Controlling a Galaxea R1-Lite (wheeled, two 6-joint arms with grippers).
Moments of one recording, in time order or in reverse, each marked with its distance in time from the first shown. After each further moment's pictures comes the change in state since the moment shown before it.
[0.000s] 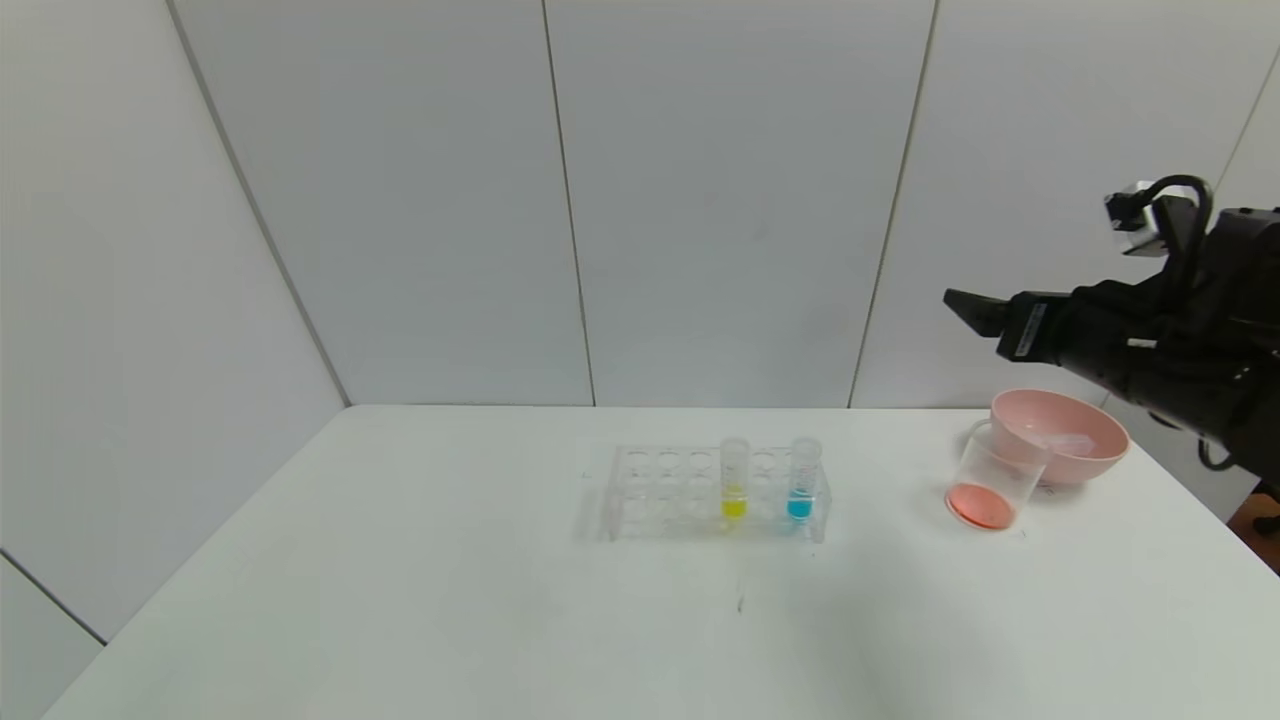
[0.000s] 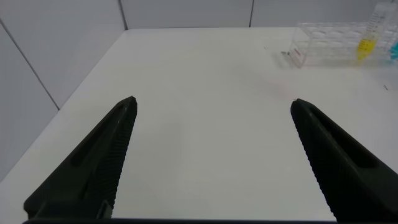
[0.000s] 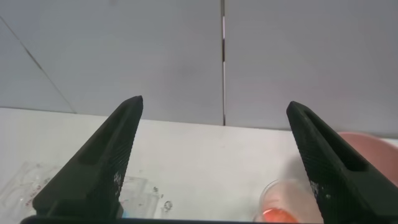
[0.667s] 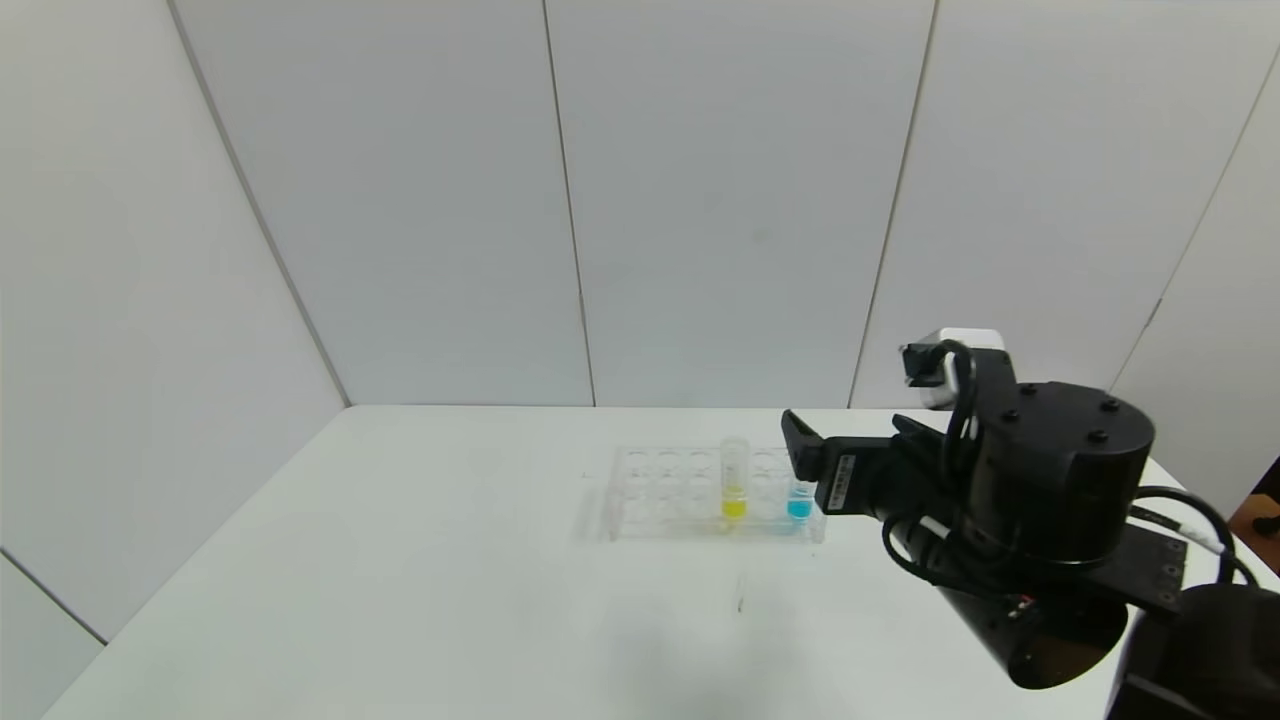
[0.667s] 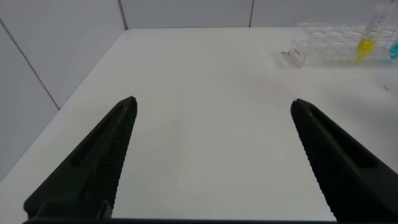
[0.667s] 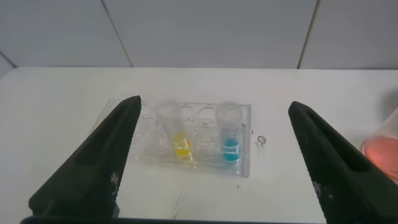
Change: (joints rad) left arm 0.000 0.000 0.000 0.000 0.000 0.000; right arm 0.584 0.066 0.218 -0.198 -0.573 0.122
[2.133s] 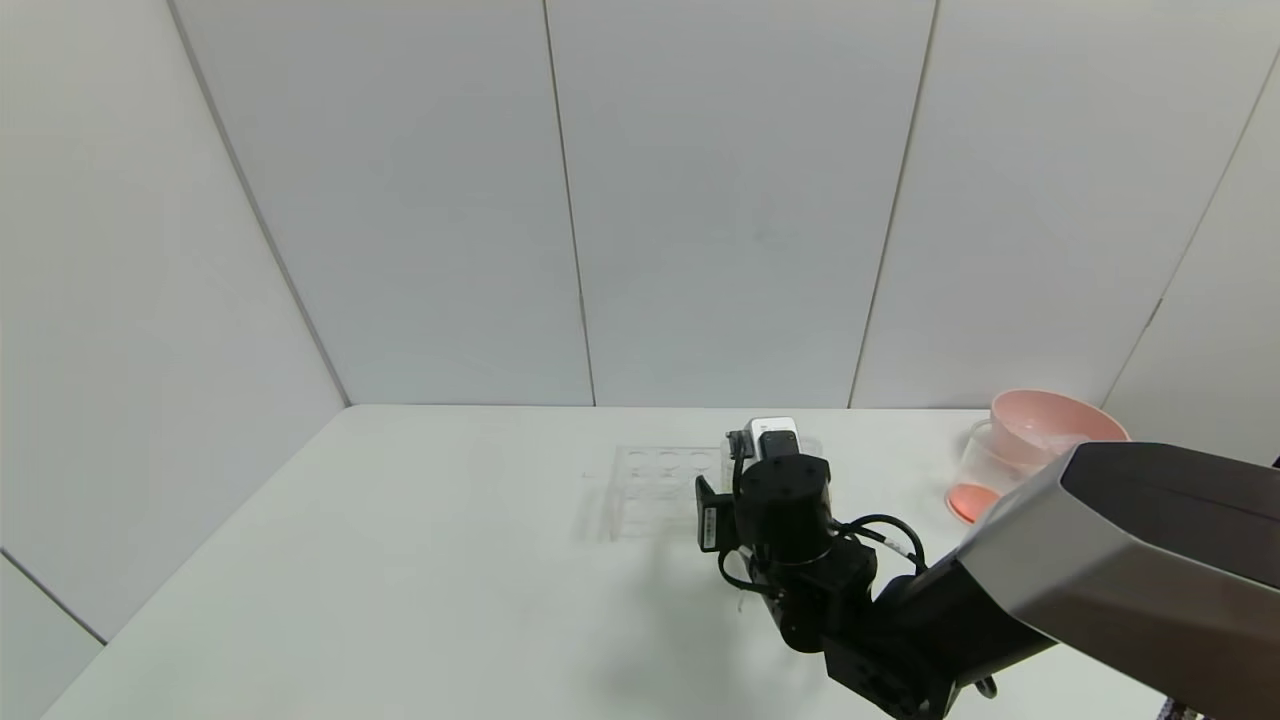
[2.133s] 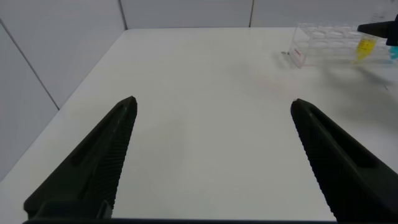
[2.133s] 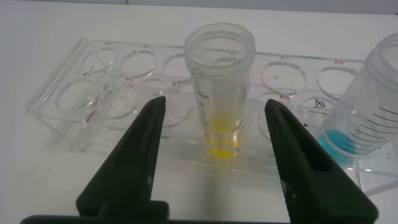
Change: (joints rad) left arm 0.000 0.000 0.000 0.000 0.000 0.000; right arm -0.007 0.499 -0.301 -0.056 0.066 0.020
